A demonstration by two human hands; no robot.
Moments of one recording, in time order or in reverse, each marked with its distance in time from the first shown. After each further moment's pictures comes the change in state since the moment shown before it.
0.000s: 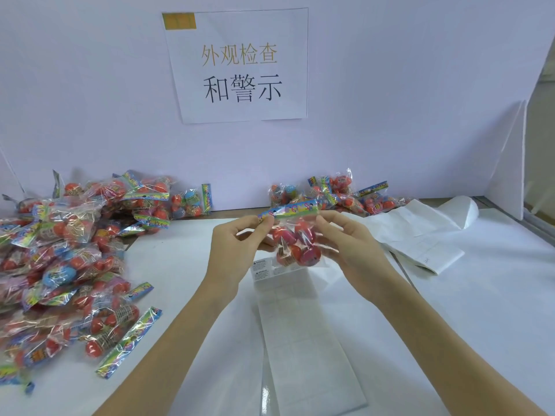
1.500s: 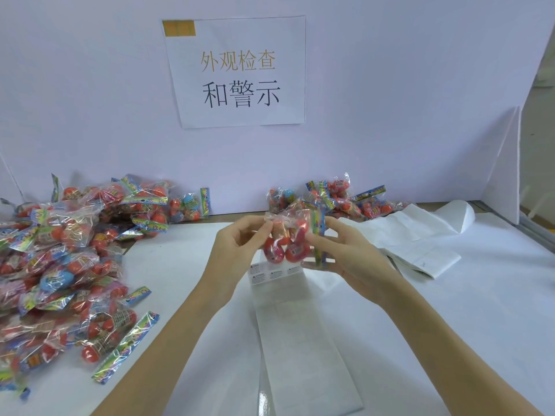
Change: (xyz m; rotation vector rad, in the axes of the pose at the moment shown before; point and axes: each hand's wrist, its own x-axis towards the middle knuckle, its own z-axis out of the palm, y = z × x) left_hand 0.000 -0.001 -0.006 0.025 -0.164 0.032; right_hand 0.000 -0.007 -0.005 -0.035 -0.092 0.092
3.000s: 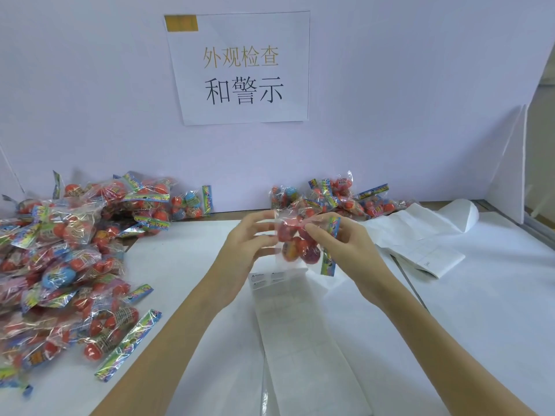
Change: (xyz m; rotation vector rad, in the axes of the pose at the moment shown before) left_hand 0.003 0.000 0.002 -0.163 -0.115 -0.135; right_hand 0.004 0.009 0.005 -0.195 0.148 -0.210
